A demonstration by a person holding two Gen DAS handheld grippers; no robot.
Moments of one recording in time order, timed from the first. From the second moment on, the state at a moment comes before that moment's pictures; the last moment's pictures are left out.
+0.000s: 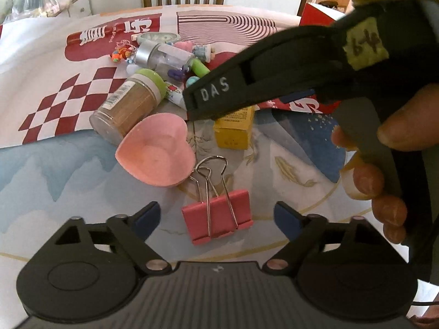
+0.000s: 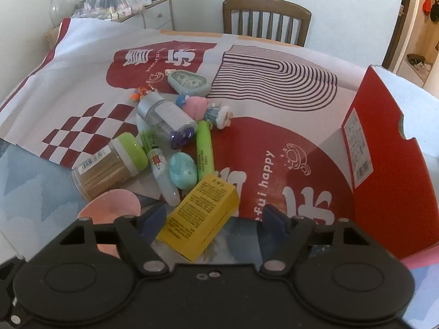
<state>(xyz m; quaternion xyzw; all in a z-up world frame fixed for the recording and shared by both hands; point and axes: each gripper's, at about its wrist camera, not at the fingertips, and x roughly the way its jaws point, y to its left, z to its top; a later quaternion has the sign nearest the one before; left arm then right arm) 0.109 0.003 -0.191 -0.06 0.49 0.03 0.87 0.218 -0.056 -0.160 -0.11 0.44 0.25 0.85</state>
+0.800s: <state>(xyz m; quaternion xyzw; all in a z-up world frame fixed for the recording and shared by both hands) 0.097 0.015 -0.185 -0.07 0.48 0.04 0.88 0.211 -0.066 -0.157 -0.08 0.47 0.24 0.85</state>
